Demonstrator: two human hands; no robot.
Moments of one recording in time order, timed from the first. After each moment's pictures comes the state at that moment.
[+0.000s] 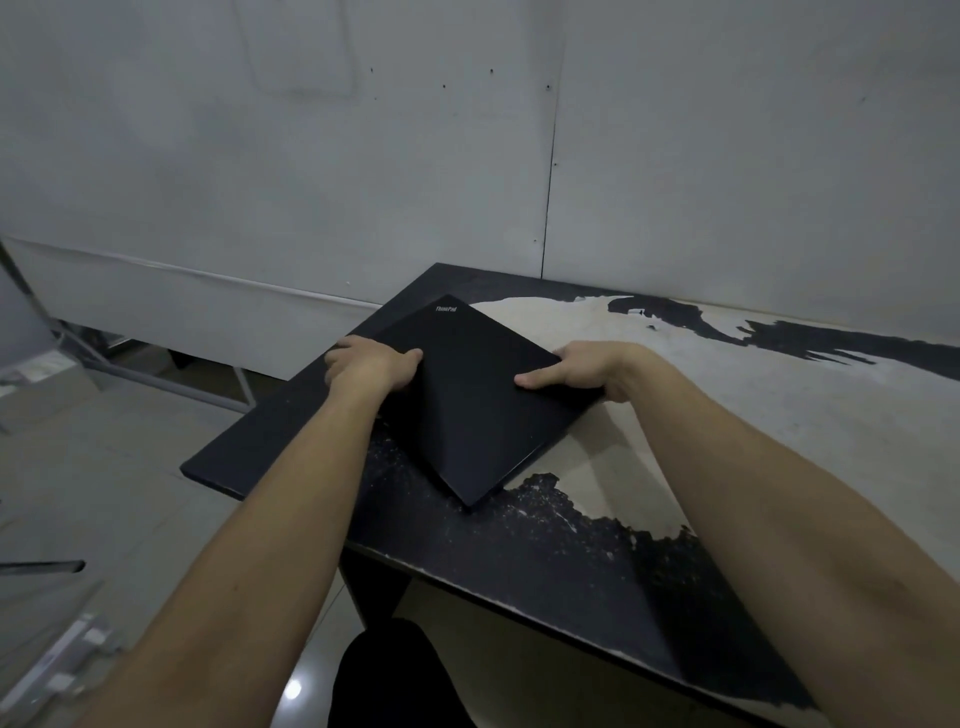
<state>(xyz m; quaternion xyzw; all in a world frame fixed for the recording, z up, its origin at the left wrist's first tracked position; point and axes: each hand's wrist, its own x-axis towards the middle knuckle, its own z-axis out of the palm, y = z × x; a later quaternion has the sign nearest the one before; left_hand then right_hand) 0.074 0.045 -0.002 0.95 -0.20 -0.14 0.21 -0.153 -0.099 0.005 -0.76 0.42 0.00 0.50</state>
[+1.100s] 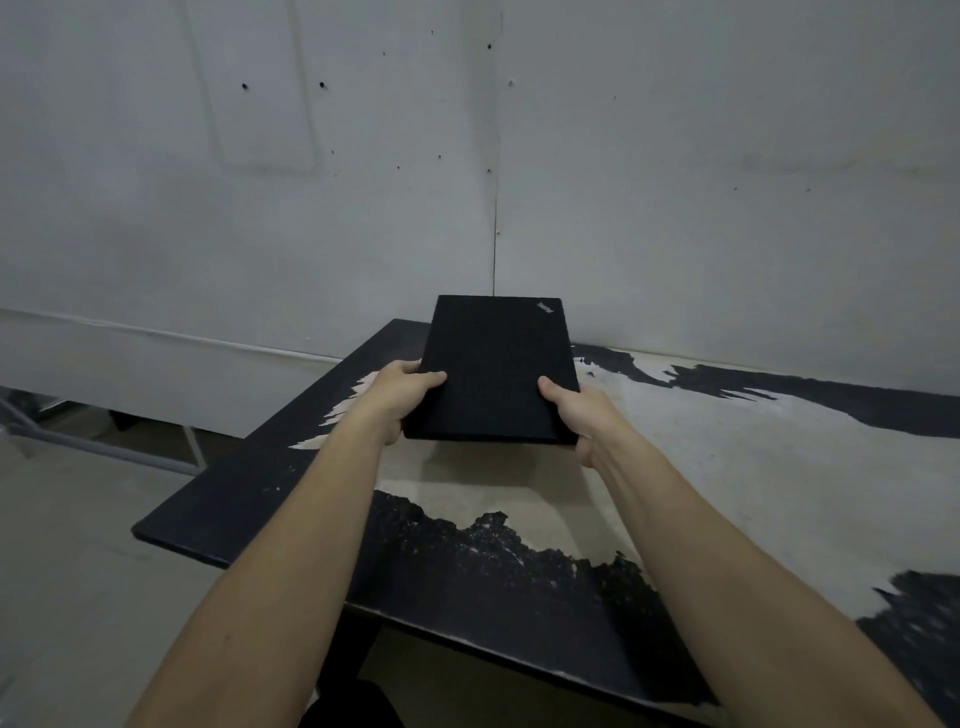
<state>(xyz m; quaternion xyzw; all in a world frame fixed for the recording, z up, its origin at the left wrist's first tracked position) 0.017 0.016 0.016 0.66 -0.31 -0.37 0.57 -0.202 -0.062 0.011 -0.49 0.45 -0.38 0.64</state>
